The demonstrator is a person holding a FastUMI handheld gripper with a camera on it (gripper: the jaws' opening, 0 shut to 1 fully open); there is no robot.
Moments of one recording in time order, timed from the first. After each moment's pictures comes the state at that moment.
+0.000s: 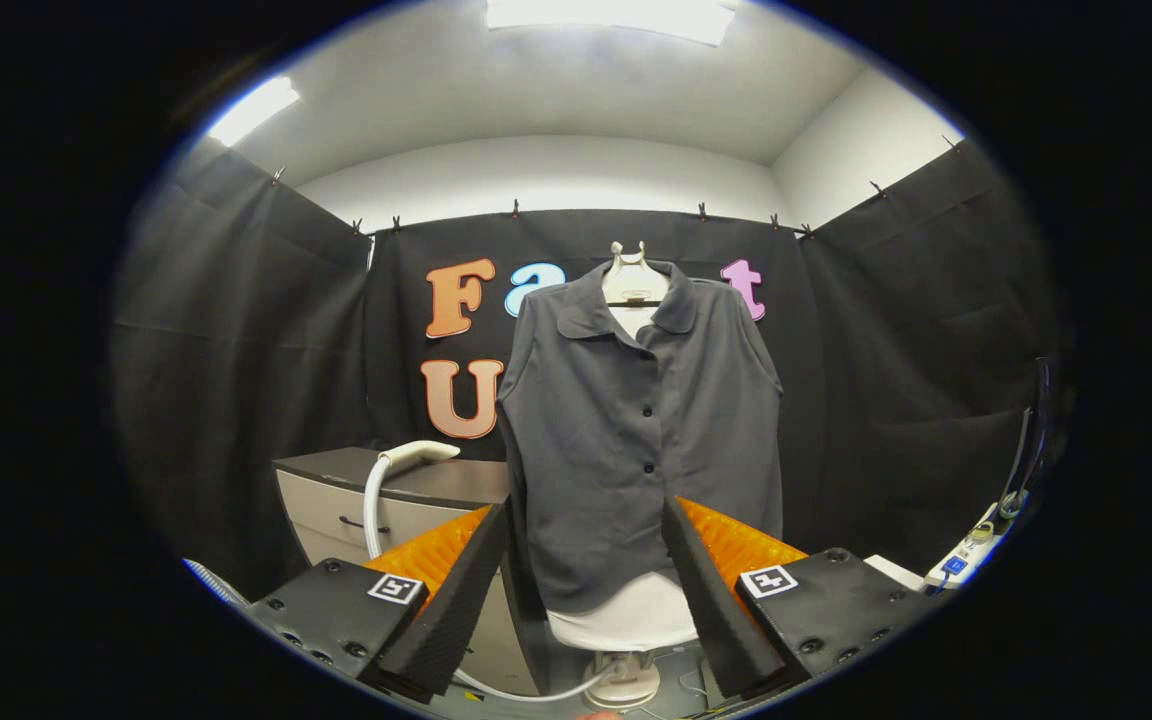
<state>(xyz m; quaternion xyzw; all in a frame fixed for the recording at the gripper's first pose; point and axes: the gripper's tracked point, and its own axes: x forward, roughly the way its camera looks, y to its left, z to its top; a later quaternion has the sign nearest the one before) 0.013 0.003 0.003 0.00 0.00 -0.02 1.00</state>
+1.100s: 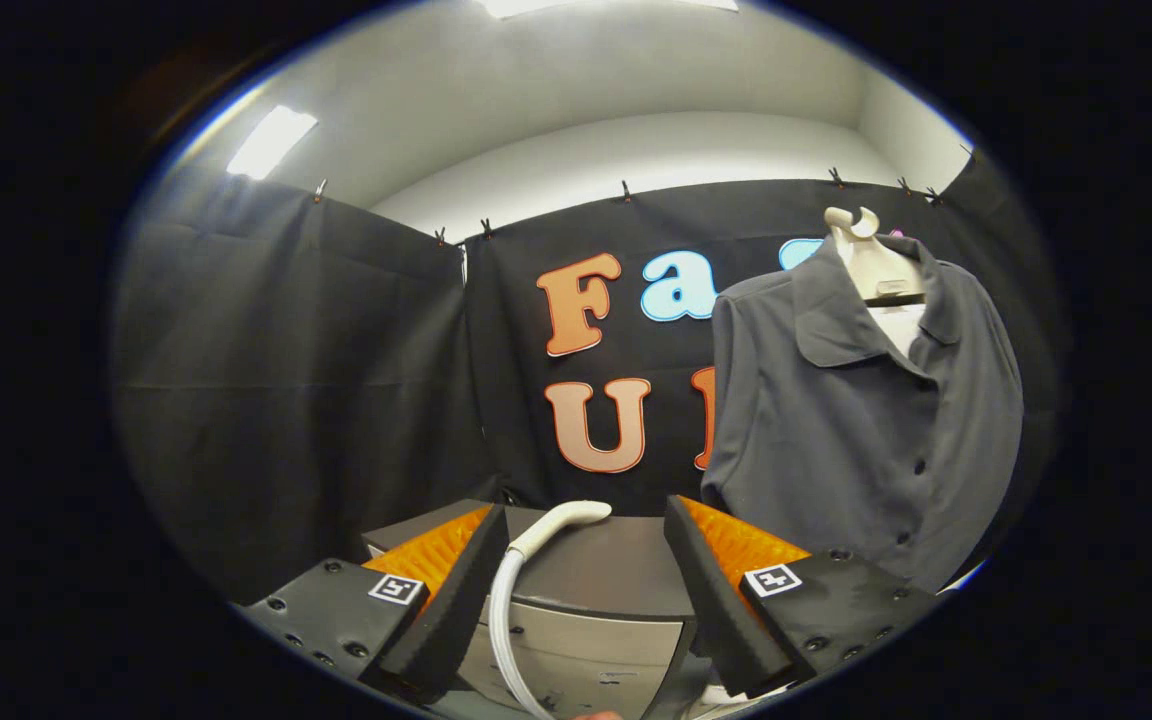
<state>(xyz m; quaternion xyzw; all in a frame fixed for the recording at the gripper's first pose) 0.245 0.205 0.057 0.04 0.02 0.16 0.99</state>
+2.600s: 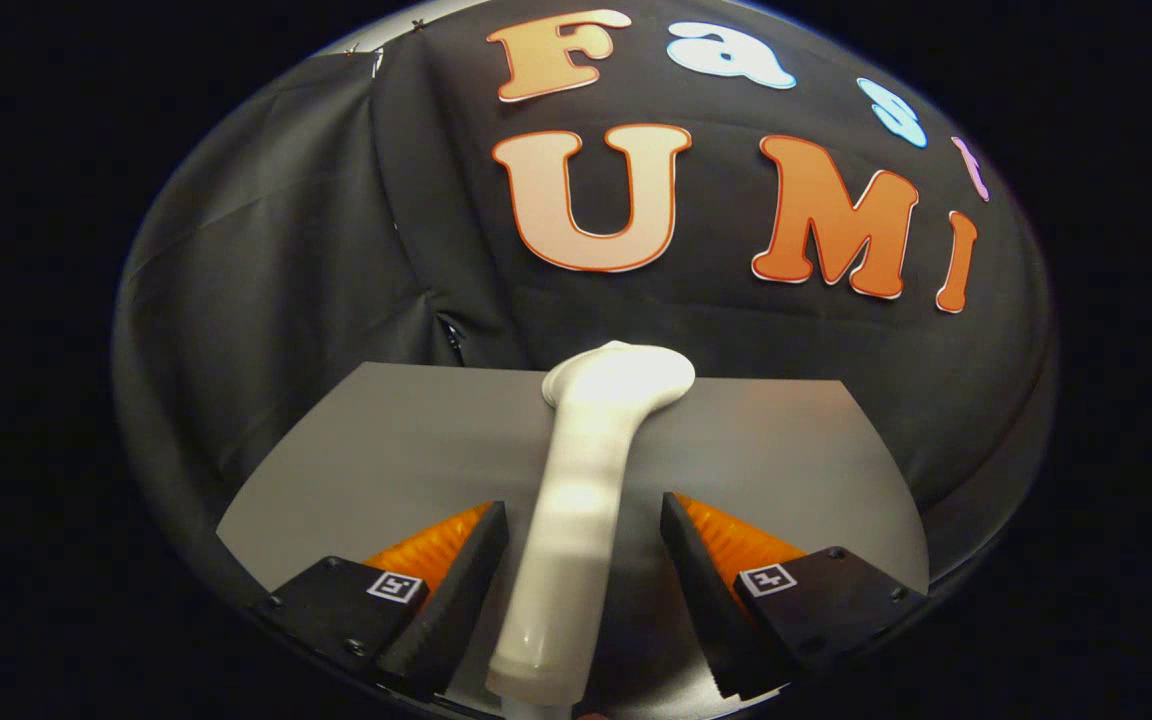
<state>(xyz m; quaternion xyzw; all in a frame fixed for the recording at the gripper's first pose) 0.480 0.345 -0.180 0.02 0.35 0.07 0.93</state>
